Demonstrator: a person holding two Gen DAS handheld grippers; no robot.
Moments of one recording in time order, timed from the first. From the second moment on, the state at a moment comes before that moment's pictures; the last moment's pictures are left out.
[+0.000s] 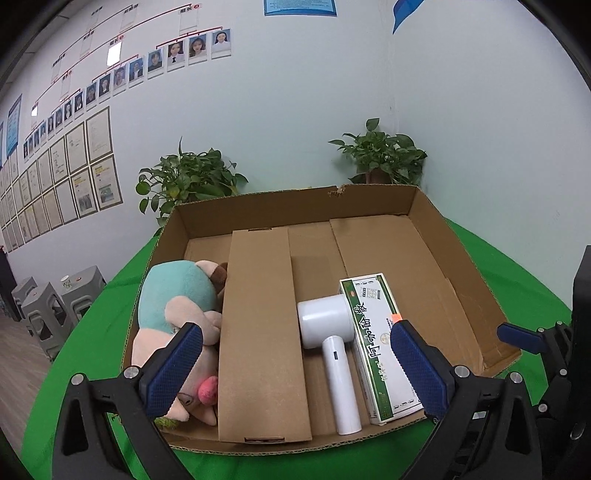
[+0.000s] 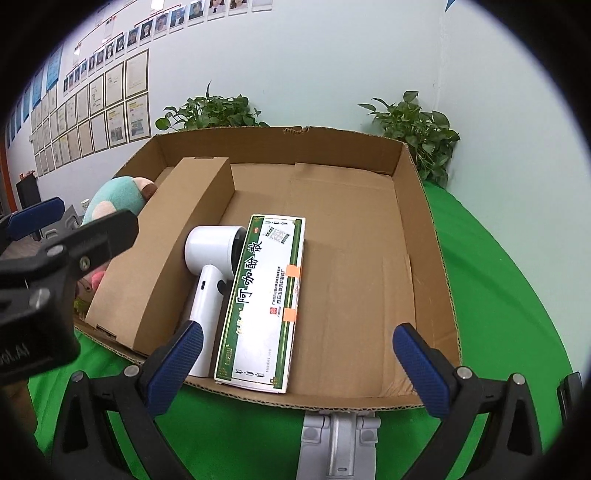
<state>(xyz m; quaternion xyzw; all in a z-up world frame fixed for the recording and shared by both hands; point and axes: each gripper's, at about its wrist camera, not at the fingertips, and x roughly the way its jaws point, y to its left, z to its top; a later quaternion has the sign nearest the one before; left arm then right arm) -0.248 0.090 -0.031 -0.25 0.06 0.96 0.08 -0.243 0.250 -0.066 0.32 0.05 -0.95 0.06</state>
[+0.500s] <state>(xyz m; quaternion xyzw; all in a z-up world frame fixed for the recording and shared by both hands) -0.240 0.093 -0.039 -0.25 0.04 0.96 0.07 -0.231 0.262 -0.075 0.33 0.05 -0.94 0.06</state>
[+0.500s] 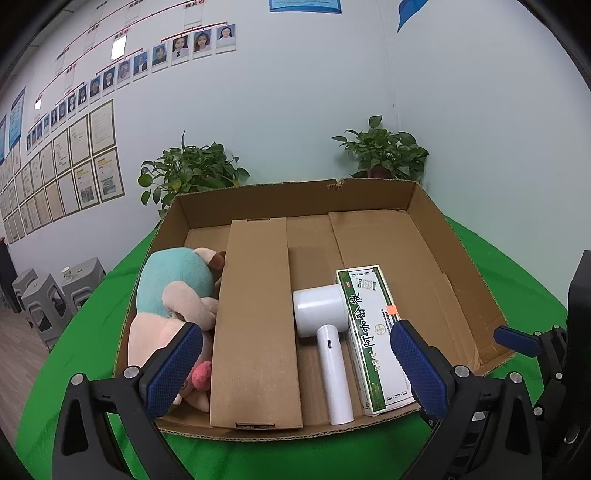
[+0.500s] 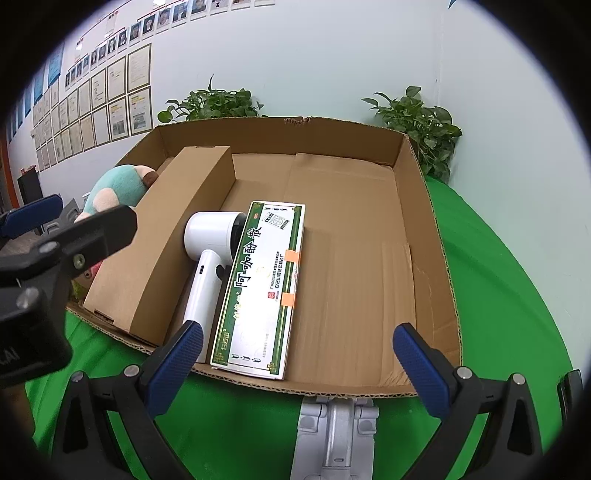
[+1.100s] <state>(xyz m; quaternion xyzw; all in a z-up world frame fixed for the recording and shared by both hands) -0.218 0.119 -0.085 -0.35 0.01 0.91 0.23 -0.198 0.307 -0.129 0.44 0.01 -0.90 0.06</state>
